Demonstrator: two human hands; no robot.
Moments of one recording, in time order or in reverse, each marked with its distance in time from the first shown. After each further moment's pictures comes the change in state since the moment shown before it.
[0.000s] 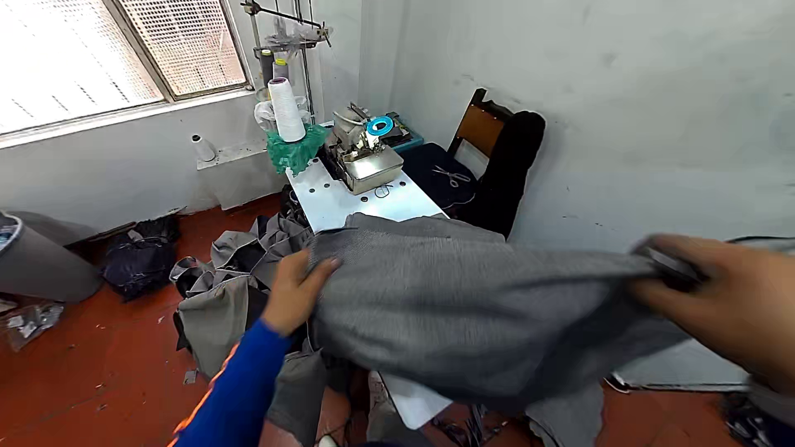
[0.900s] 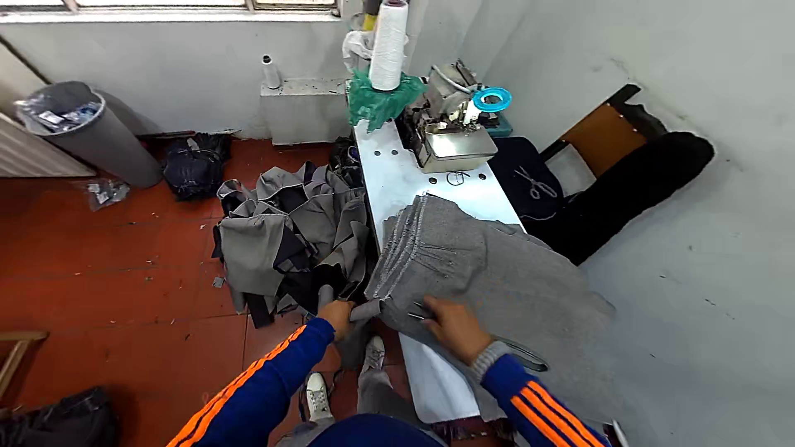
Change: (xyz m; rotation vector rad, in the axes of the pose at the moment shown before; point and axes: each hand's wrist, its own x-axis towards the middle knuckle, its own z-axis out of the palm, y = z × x) left_hand -0.115 -0.221 0.040 0.489 -0.840 -0.852; right_hand 0.016 -0.093 0.308 0.102 -0.966 -0.161
